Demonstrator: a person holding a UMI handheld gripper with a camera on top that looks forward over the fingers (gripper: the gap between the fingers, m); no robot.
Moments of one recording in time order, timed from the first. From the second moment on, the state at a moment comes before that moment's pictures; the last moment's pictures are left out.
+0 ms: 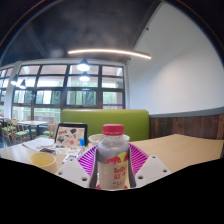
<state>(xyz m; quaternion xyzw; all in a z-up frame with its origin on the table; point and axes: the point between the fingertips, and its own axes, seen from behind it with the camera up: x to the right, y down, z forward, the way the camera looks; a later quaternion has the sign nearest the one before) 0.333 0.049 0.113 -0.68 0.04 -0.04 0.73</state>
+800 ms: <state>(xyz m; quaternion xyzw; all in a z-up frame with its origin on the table) 0.226 -0.206 0.156 -0.68 0.00 -0.03 0.73</state>
